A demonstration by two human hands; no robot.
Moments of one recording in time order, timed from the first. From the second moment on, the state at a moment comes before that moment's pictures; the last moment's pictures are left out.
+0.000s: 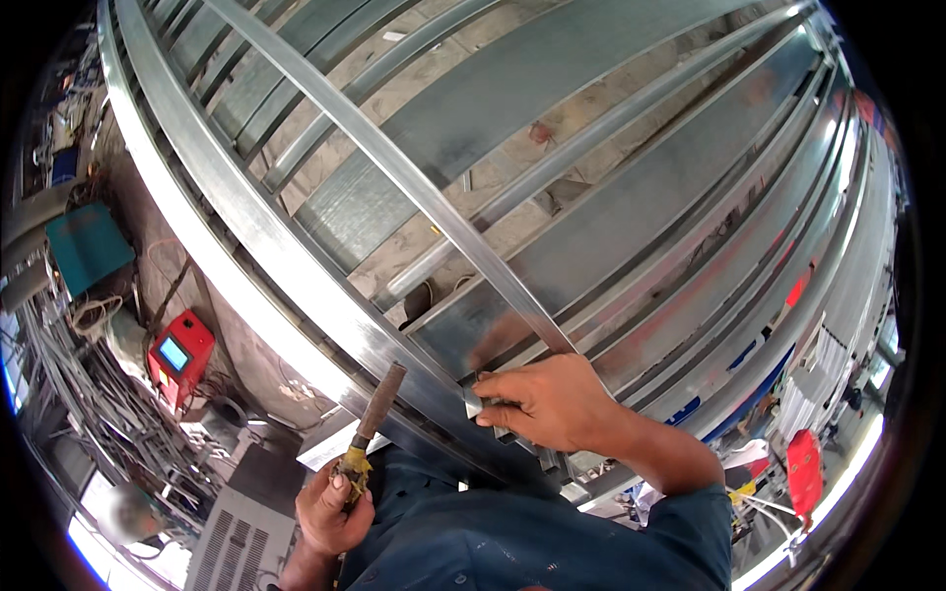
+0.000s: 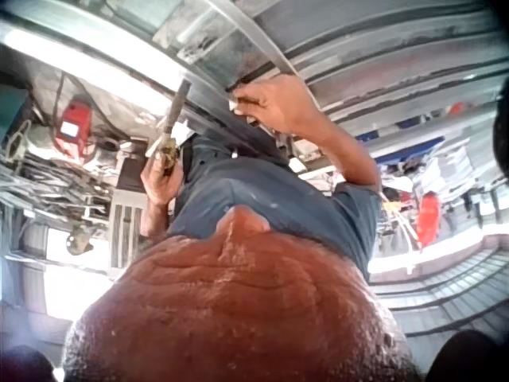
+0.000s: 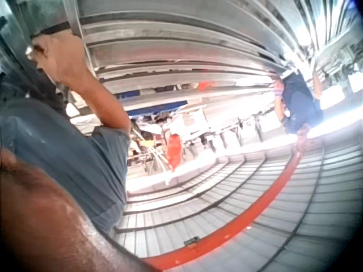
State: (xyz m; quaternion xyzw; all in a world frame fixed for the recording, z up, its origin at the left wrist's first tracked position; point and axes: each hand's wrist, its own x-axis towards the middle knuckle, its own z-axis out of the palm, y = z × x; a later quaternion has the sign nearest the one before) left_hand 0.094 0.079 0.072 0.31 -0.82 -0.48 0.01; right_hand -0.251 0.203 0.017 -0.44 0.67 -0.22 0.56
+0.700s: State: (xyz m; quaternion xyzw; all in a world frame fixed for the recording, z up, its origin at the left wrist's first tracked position) left_hand 0.096 0.070 0.065 0.32 -0.79 -0.53 0.02; right_hand -0.259 0.188 0.015 -0.46 0.65 -0.21 0.57
